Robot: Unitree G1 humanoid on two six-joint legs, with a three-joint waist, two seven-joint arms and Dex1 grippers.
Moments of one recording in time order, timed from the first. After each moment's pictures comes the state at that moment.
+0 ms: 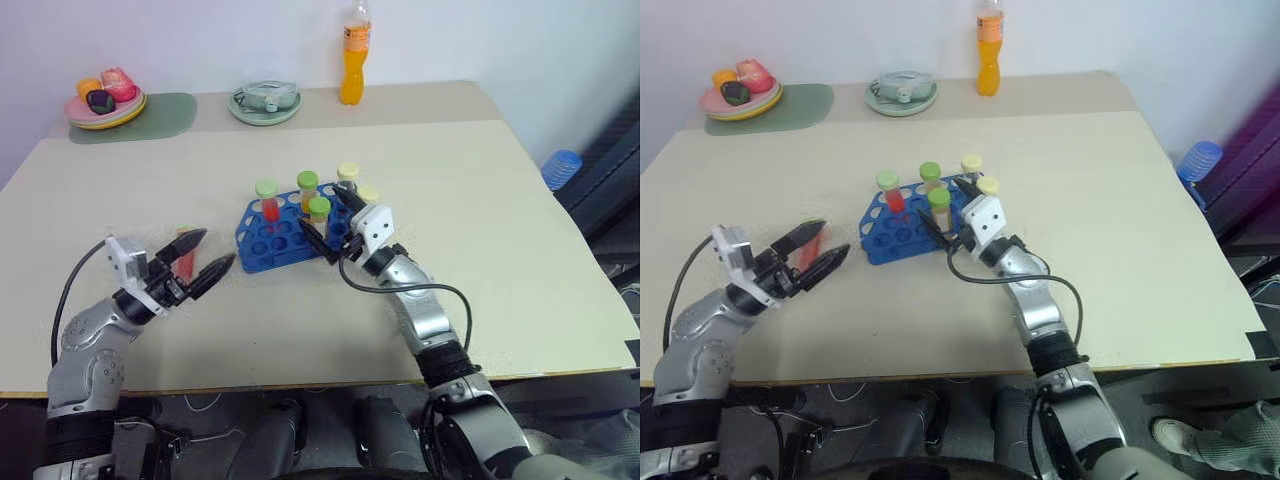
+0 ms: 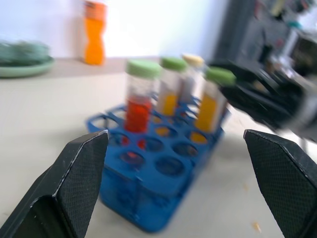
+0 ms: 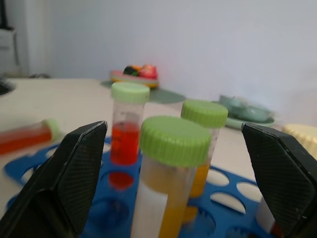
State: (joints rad) left arm -0.08 0.48 0.32 -0.04 -0.69 0.18 -0.90; right arm -0.43 -0.12 0.15 0.24 0.10 -0.22 0.56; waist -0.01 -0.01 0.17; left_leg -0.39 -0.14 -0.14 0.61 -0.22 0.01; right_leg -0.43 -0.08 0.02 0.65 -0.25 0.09
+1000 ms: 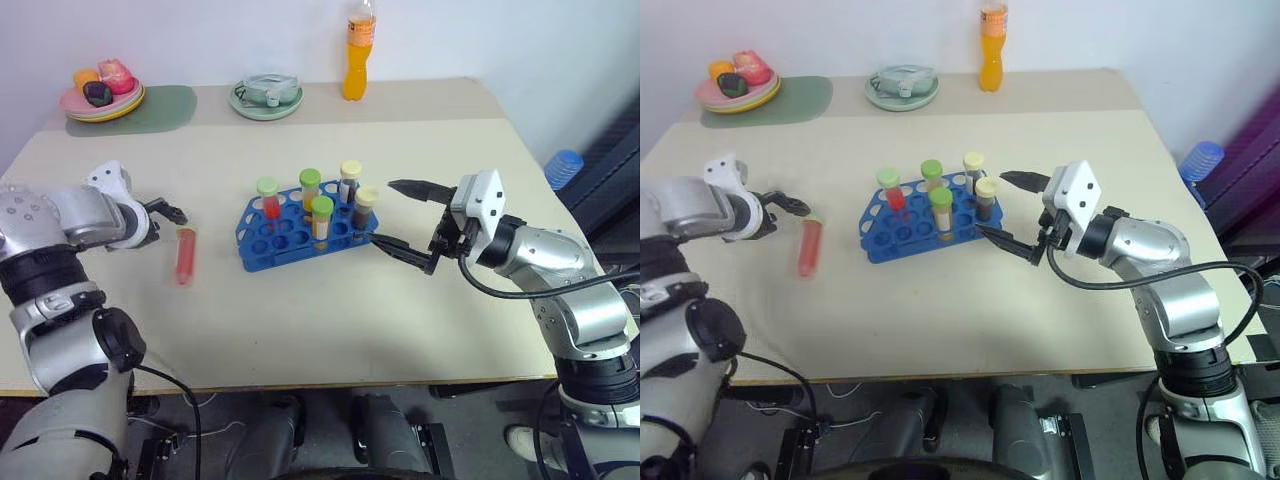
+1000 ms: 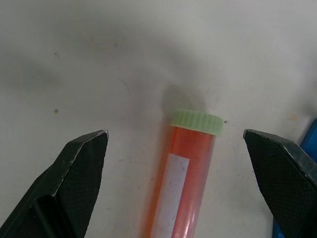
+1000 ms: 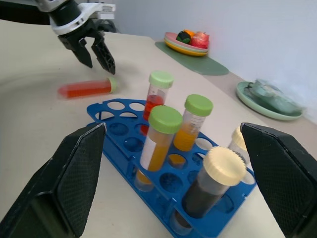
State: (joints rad) left arm -0.92 0.60 0.60 0.40 -0.88 1.61 0.55; right arm -0.38 -0.65 -0.03 -0.34 0.45 0.36 0.86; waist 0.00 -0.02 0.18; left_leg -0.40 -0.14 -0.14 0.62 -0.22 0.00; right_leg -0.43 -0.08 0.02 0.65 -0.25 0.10
